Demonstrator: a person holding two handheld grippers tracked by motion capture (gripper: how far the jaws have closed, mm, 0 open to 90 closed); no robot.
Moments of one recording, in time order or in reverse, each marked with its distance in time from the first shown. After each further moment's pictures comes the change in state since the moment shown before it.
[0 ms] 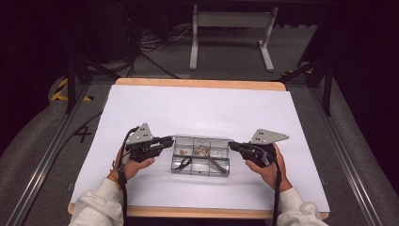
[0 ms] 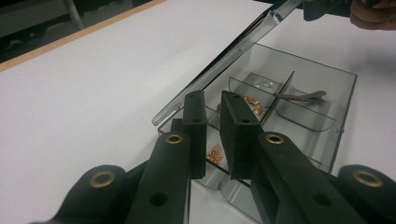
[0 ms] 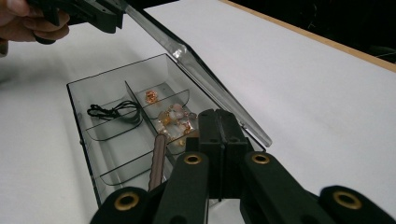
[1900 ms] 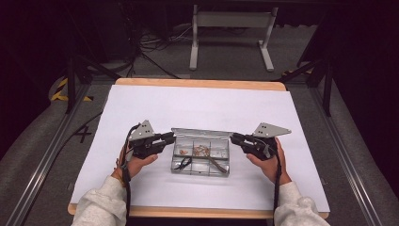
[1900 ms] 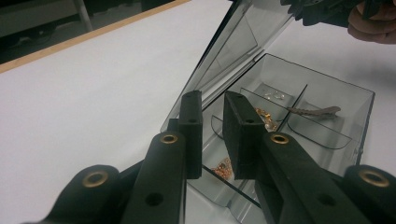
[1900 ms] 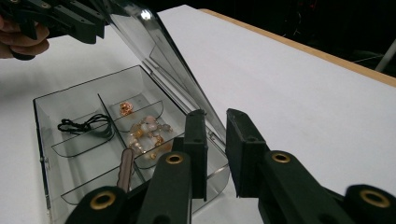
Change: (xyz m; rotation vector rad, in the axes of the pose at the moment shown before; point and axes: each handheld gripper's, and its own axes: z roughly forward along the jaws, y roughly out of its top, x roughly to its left) left arm 0.005 0.003 0.011 -0.019 0.023 -0.050; right arm -0.022 0.000 0.006 -0.038 -0.038 0.025
